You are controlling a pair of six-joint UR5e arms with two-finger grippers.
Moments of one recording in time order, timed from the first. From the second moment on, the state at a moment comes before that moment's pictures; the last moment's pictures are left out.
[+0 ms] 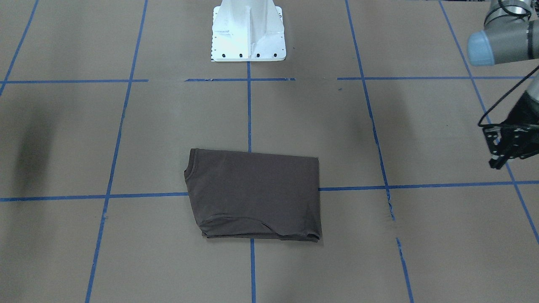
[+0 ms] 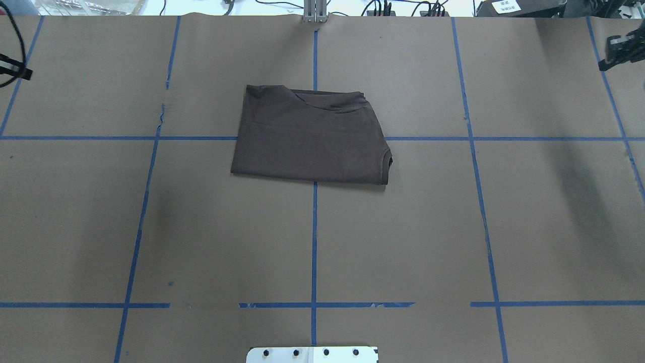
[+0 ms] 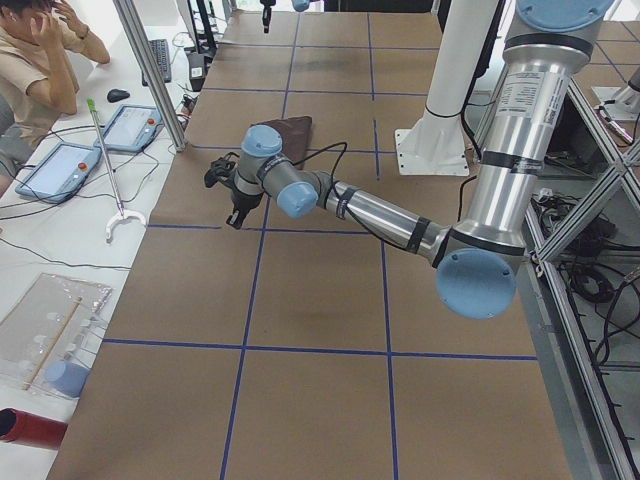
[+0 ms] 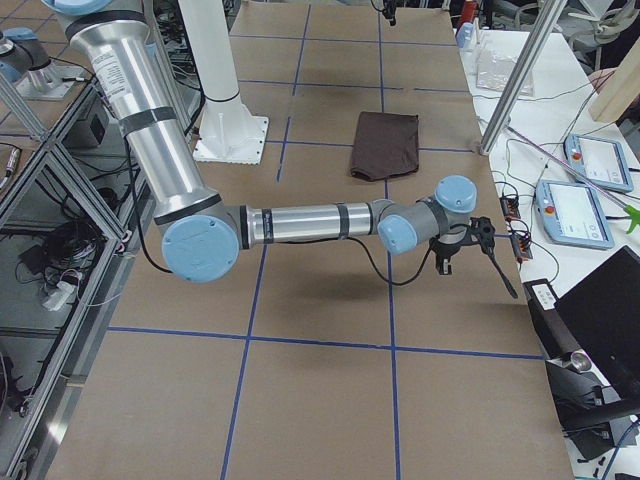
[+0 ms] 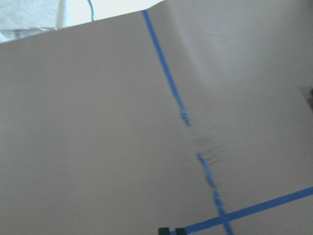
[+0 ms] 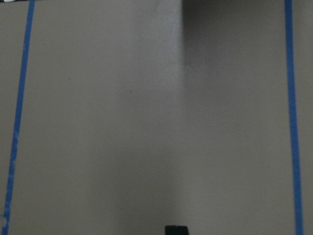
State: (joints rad) left arm -1.28 -1.75 -1.74 -1.90 -2.14 -0.31; right arm 1.40 -1.23 1.30 -1.23 2.35 0.41
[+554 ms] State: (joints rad) left arm -1.53 -1.57 -1.85 -1.59 -2.31 -0.01; right arm 1.53 -1.48 1.66 -1.60 2.32 0.10
